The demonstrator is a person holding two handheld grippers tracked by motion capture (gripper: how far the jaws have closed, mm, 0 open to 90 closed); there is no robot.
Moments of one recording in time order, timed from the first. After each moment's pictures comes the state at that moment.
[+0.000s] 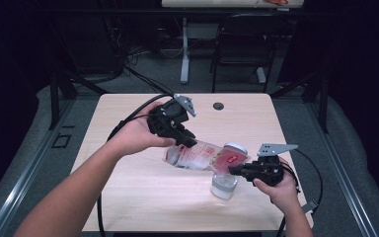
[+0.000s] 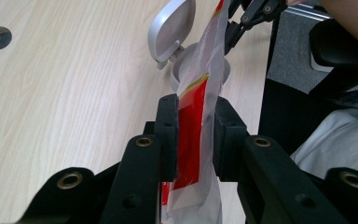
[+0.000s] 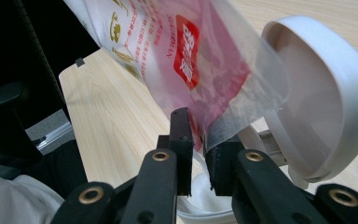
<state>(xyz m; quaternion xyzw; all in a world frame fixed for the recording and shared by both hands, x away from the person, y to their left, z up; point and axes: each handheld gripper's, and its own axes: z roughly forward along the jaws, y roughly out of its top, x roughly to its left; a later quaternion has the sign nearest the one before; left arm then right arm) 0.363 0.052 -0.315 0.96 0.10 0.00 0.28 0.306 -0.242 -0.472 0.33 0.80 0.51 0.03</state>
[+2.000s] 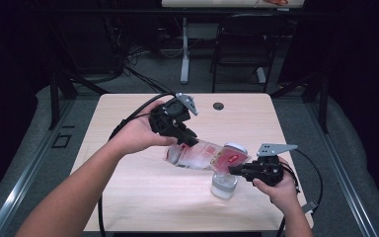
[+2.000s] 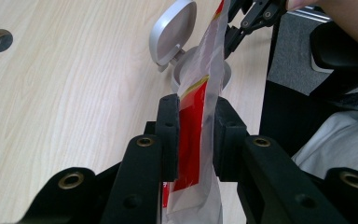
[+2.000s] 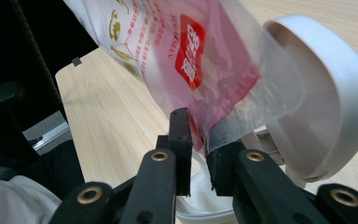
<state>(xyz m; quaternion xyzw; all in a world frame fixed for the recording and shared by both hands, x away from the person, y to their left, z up) 0.364 0.048 -0.313 0.96 0.10 0.00 0.28 0.306 -0.241 -0.472 0.33 0.80 0.50 0.04</state>
